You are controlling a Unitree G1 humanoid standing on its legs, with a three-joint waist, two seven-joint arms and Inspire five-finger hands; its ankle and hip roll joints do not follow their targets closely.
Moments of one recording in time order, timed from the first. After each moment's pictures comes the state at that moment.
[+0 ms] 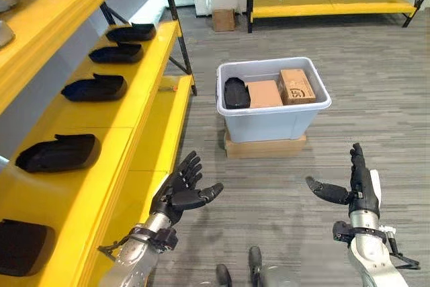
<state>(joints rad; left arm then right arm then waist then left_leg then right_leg) 0.29 0.45 -0.12 -0.21 -0.64 0.07 -0.08 0.24 -0.45 0.06 -0.12 0.20 -0.03 -0.46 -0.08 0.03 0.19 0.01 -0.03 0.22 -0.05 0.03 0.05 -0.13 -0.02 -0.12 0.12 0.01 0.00</state>
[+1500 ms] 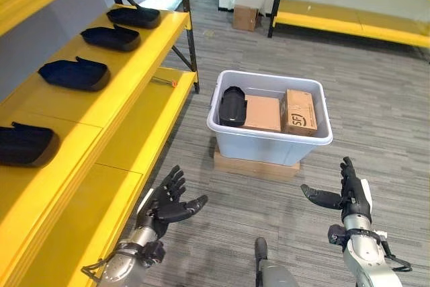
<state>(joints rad) 0.31 0.40 -0.10 -0.18 -0.63 -0.01 -0.04 0.17 -0.43 0.04 -0.07 0.26 0.07 -0.39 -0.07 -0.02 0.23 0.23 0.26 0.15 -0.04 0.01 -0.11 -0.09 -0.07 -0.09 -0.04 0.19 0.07</state>
